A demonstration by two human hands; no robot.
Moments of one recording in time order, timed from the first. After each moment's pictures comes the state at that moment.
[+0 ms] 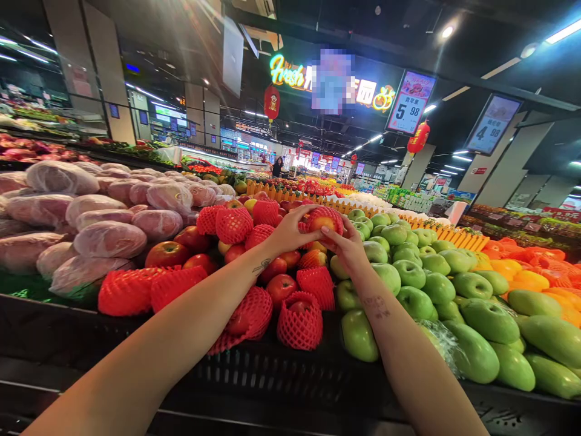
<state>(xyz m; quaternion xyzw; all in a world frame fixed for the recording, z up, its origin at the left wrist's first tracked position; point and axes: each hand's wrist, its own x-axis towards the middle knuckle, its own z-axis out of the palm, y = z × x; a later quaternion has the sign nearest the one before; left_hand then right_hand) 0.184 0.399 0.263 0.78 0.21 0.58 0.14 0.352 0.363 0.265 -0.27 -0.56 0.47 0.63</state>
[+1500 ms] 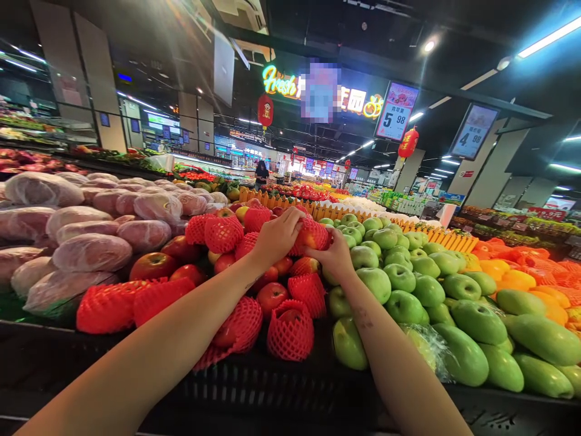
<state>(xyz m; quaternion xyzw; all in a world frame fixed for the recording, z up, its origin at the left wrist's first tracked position) 0.185 0.375 0.274 0.77 0.41 0.46 -0.17 0.361 0.382 0.250 -0.41 -0.69 0.08 0.59</state>
